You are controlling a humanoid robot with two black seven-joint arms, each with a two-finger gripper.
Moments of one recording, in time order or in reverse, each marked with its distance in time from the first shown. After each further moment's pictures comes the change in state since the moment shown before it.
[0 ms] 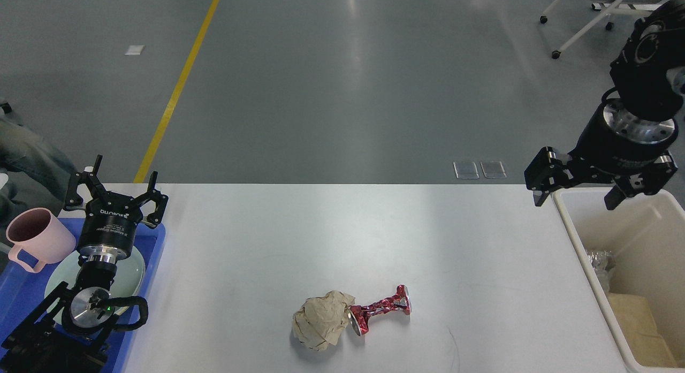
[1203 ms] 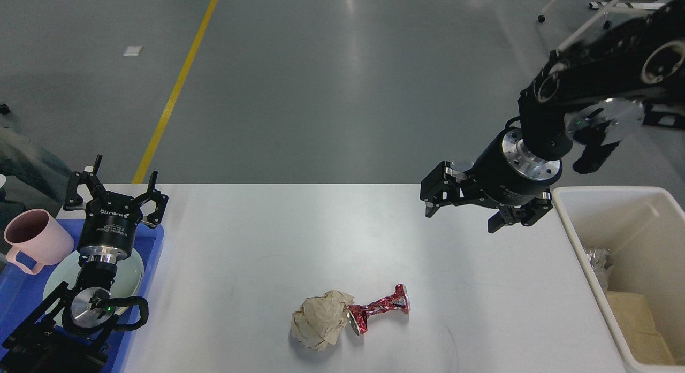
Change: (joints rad) left arm 0.000 0.000 0.000 0.000 0.000 0.000 0.000; right arm -0.067 0.159 0.152 0.151 0.367 -0.352 0.084
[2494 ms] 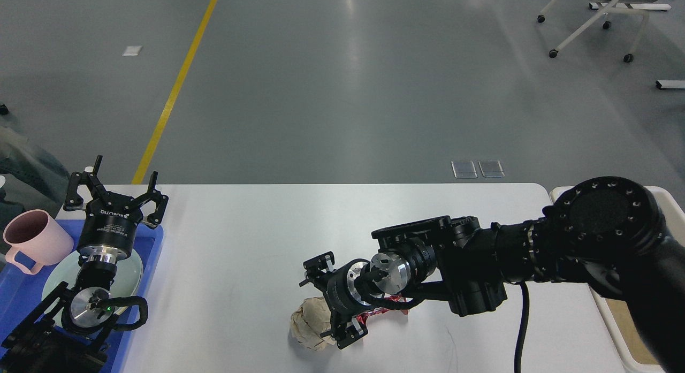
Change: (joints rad) left arm 0.000 0.000 0.000 0.000 0.000 0.000 0.000; right arm -0.987 0.293 0.705 -0.532 0.362 -0.564 -0.106
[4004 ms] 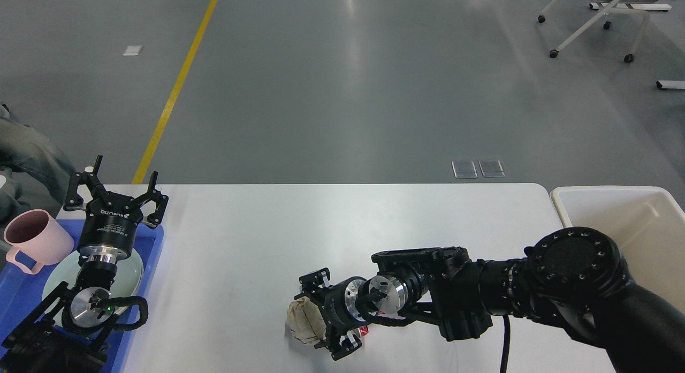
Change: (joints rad) left arm 0.000 0.000 0.000 0.000 0.000 0.000 0.000; right arm -0.183 0.074 0.036 -0.223 -0.145 0.120 -0.001
